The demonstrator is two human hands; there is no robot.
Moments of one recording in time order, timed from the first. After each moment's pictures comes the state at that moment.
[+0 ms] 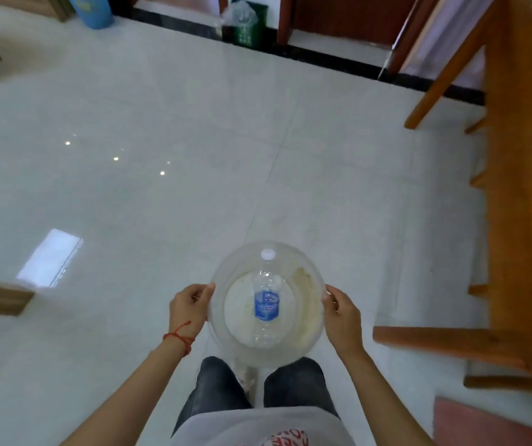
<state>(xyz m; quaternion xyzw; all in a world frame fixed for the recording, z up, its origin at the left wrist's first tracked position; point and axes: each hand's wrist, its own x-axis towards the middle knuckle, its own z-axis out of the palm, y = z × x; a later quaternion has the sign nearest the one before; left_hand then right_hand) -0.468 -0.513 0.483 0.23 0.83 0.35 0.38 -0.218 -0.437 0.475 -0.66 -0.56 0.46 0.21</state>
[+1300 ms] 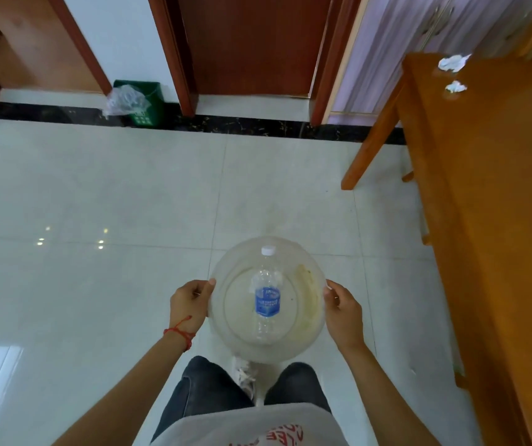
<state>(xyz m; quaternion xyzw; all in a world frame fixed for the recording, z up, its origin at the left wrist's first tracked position) -0.463 0.157 0.496 0.35 0.78 0.32 0.42 -0.201 0.163 0.491 -0.73 -0.50 0.39 0.26</state>
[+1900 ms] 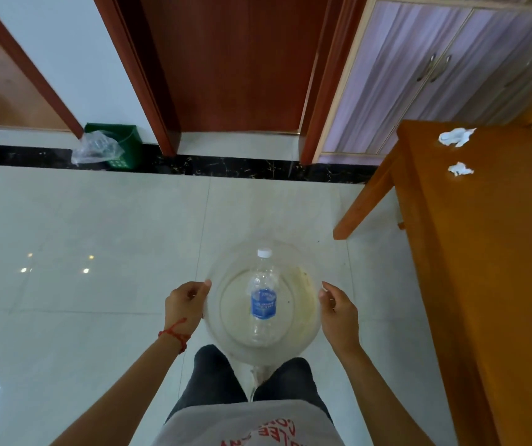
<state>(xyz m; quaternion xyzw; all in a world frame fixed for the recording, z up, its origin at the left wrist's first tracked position) -0.435 0.453 0.507 0.36 0.77 0.32 0.42 -0.176 0.455 0.506 -0.74 -0.50 0.37 0.26</state>
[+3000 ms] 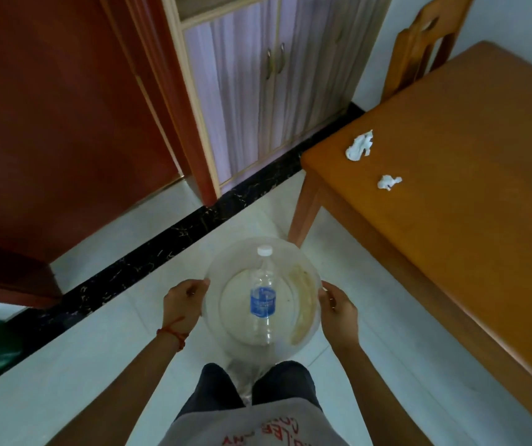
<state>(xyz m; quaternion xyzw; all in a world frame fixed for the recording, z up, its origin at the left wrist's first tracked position) -0.368 0.882 0.497 0.62 0.58 0.15 0.50 -0.167 0.713 0.497 -0.85 -0.20 0.27 0.40</state>
